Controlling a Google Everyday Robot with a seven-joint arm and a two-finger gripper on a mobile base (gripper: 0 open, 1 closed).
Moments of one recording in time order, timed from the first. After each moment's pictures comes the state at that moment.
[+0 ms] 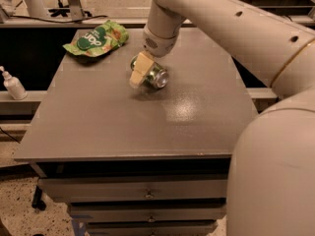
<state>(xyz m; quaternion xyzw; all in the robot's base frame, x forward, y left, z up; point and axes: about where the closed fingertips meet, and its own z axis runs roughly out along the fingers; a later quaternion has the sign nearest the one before) 0.670 0.012 0.851 -0.48 0.86 0.05 0.16</state>
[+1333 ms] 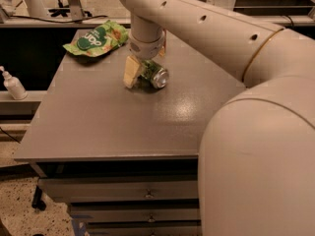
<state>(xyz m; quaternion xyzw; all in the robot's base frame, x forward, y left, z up) 0.686 0.033 0.833 -0.41 0.90 -0.01 0.14</state>
